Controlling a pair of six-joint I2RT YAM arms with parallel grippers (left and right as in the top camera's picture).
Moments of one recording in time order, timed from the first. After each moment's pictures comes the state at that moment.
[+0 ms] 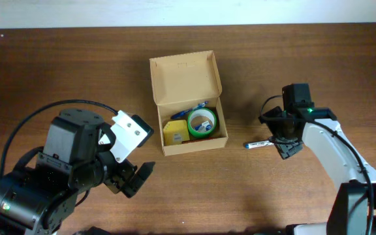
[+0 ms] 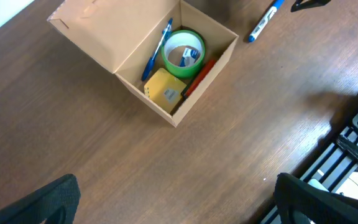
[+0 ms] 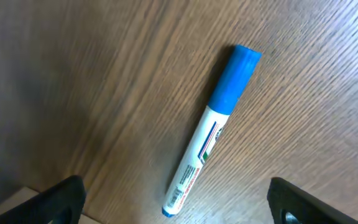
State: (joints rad) left arm -0.41 1.05 1.54 -1.41 0.17 0.31; right arm 0.02 1.57 0.97 -0.74 -0.07 1.12
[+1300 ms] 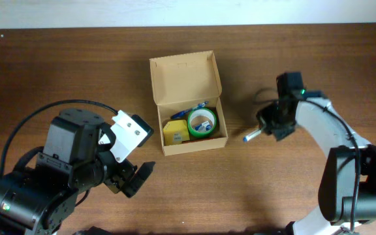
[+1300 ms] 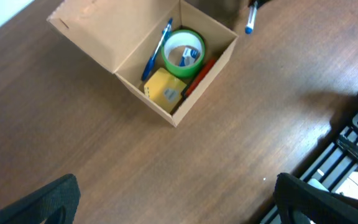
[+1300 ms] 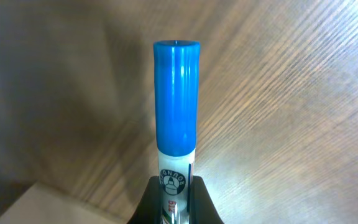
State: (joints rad) left arm -0.41 1.05 1.54 -1.41 0.17 0.31; right arm 0.02 1.78 1.19 -0.83 -0.19 1.04
